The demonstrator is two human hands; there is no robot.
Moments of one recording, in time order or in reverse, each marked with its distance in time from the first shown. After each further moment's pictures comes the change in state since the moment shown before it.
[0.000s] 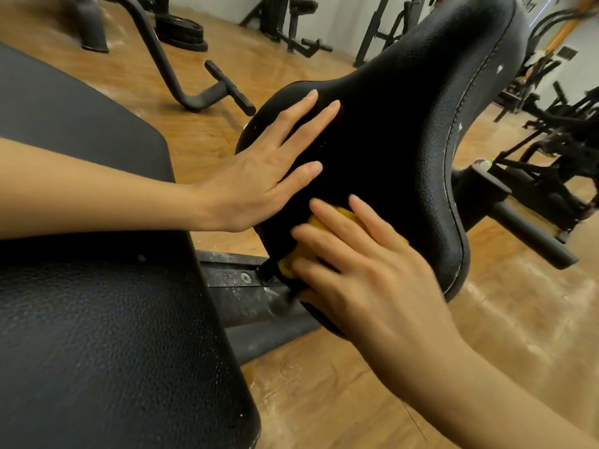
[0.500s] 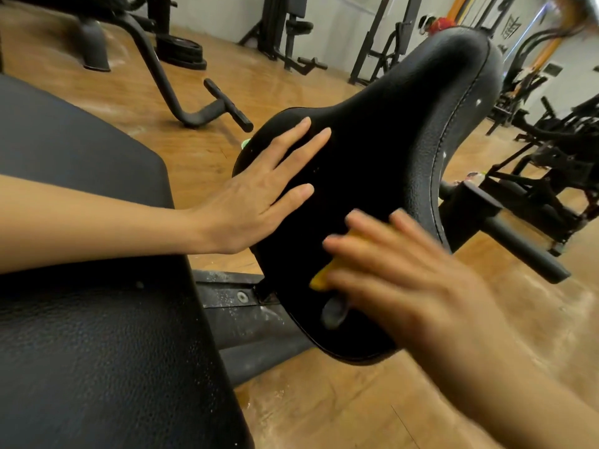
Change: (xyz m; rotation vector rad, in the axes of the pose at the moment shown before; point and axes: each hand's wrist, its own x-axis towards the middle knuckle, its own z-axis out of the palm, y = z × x) left_hand 0.000 -0.002 -0.002 -0.027 -0.003 -0.006; right_hand -0.019 0.040 -0.021 0.195 0.102 -0.028
